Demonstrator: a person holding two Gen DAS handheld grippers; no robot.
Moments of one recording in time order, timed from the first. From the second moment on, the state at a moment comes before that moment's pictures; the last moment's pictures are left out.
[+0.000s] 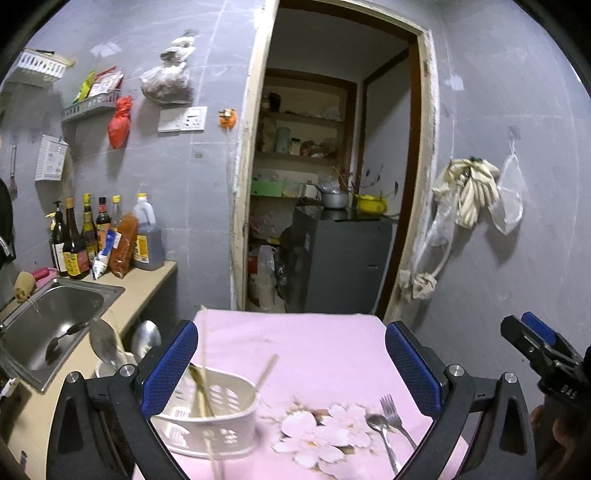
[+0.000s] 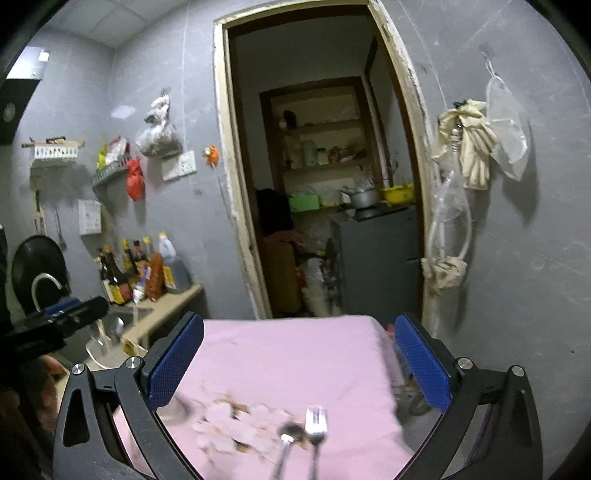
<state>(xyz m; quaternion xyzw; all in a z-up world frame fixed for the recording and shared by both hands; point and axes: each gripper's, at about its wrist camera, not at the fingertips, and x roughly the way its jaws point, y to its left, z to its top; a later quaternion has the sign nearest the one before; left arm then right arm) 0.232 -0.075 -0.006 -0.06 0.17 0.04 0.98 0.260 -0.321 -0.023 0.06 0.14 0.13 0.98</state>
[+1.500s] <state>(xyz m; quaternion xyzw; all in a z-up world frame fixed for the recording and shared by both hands) 0.328 -0.156 -0.185 -0.08 0.38 -0.08 0.92 0.382 -0.336 -0.215 0.09 0.39 0.24 0.88</state>
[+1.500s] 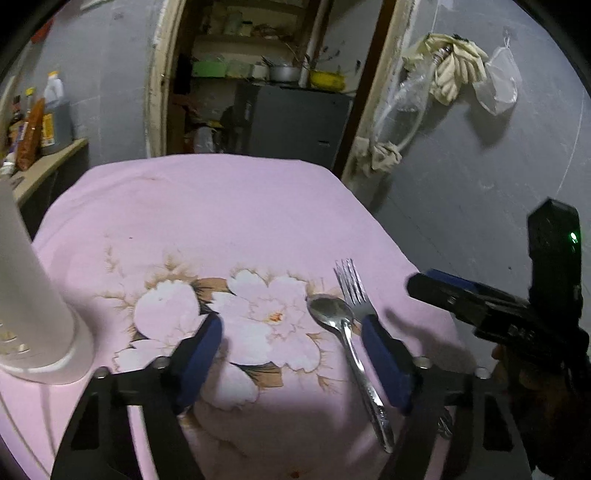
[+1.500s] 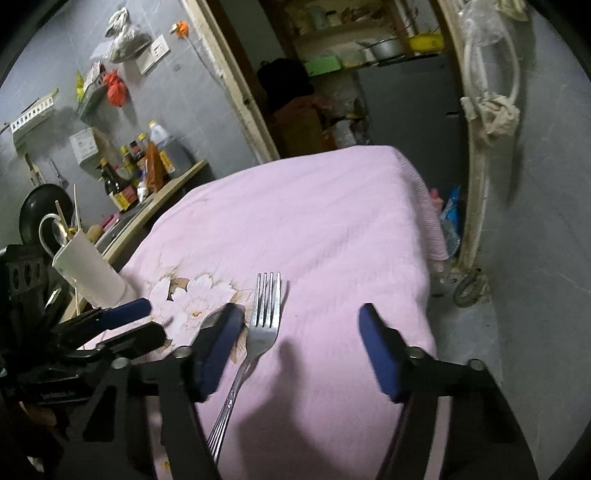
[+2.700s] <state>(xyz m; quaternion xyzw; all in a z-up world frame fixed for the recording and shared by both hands) 0.371 -0.186 -0.209 -0.09 0.47 -0.16 0.86 0.419 -0.317 -0.240 0.13 0.45 0.29 0.84</state>
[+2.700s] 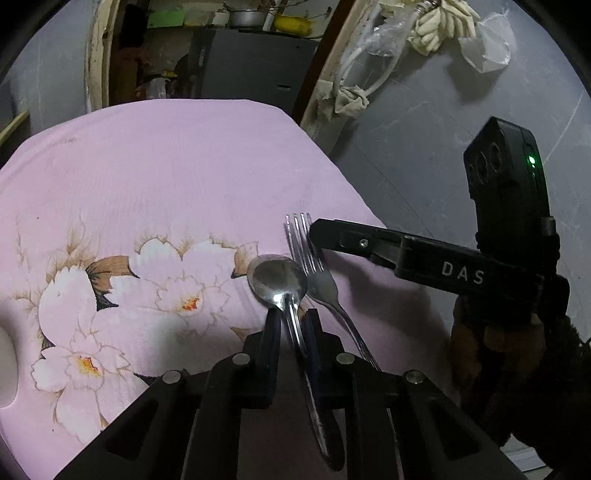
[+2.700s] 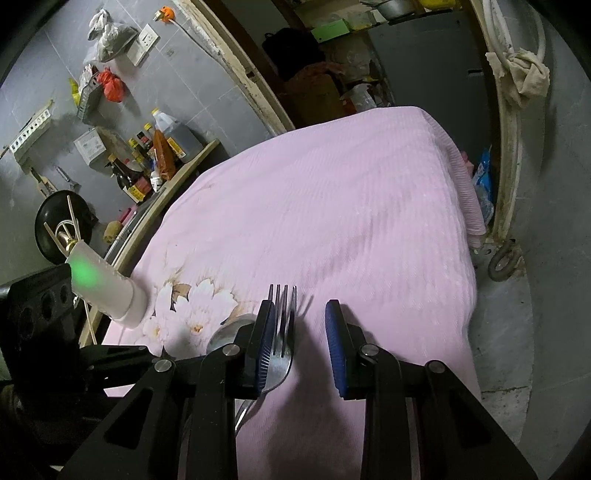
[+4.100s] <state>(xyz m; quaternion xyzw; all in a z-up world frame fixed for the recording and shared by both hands) 0.306 -0.088 -0.078 -0.12 0.31 -0.06 0.94 0.324 -0.272 -0.096 0.07 0.30 0.23 0.92</state>
